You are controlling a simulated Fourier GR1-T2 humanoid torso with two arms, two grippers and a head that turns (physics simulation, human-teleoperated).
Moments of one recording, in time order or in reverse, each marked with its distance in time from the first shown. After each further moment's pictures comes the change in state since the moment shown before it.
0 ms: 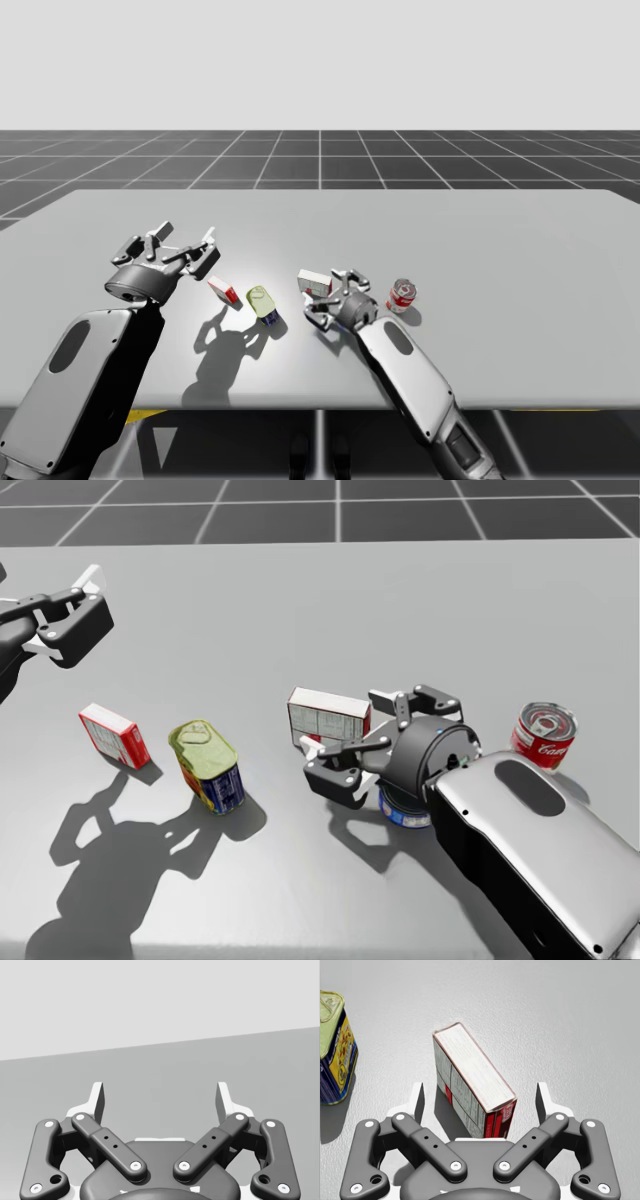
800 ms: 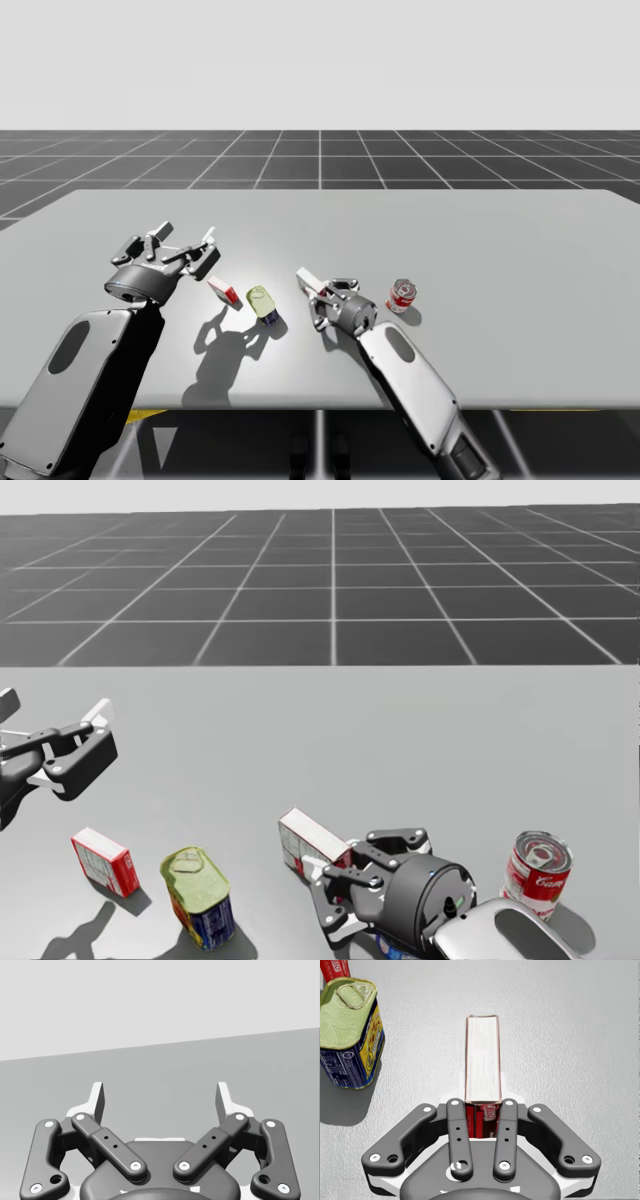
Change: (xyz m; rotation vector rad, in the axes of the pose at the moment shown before) left arm 0.001 -0.001 0.001 0.000 -0.002 0.002; right arm 0.003 0.007 0.006 0.072 0.019 0.041
